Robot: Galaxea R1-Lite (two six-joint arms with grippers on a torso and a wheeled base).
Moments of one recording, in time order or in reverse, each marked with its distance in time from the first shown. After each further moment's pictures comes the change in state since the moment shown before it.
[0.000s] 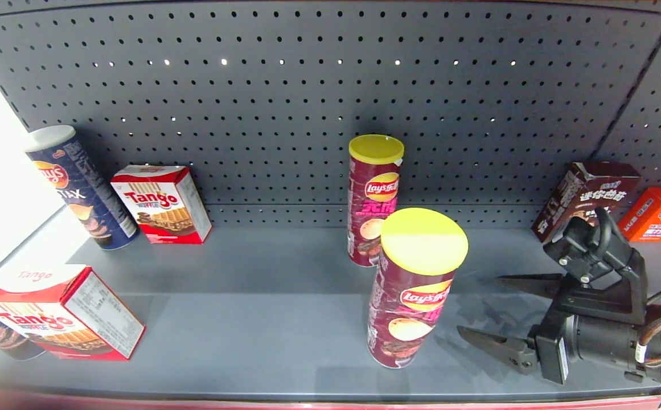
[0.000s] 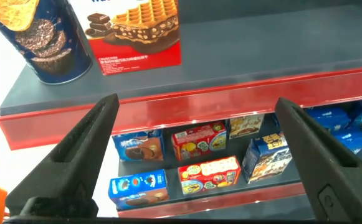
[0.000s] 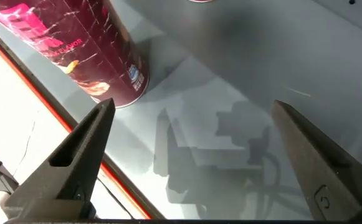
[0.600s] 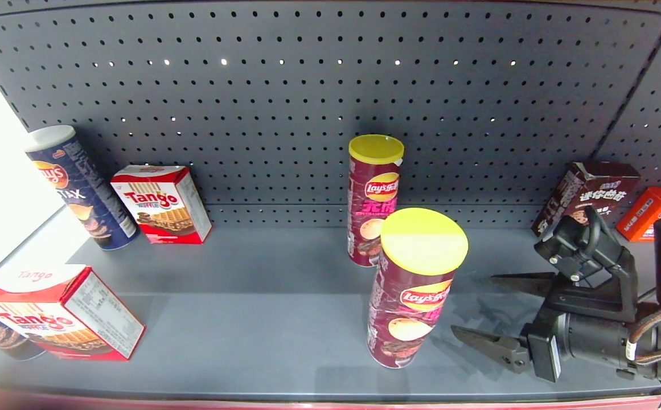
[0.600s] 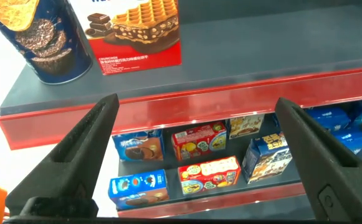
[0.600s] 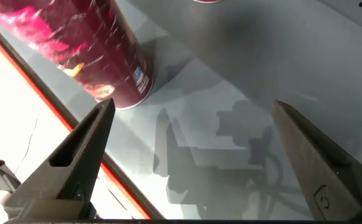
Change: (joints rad) left arm 0.000 0.000 0.000 0.000 0.001 -0.001; right arm 0.013 0.024 -0.019 -0.001 0.000 0.000
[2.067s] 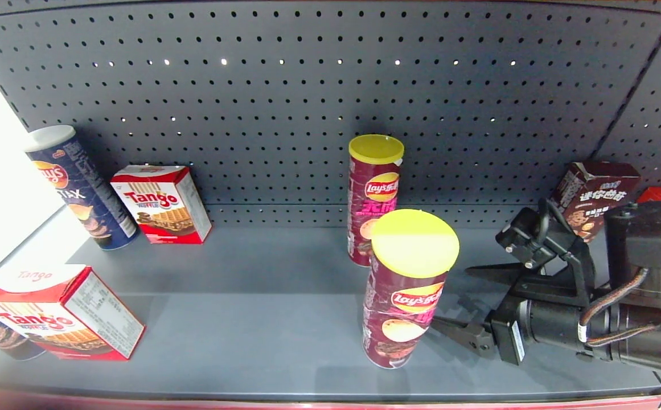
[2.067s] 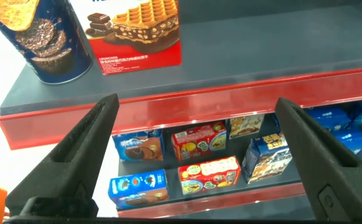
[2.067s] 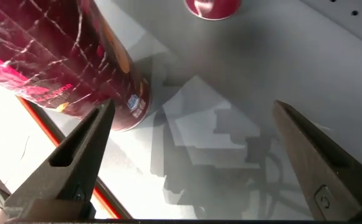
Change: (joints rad) left arm 0.000 0.001 0.000 0.000 0.000 0.000; right arm 0.043 0.098 -0.072 -0.025 -0.029 0.000
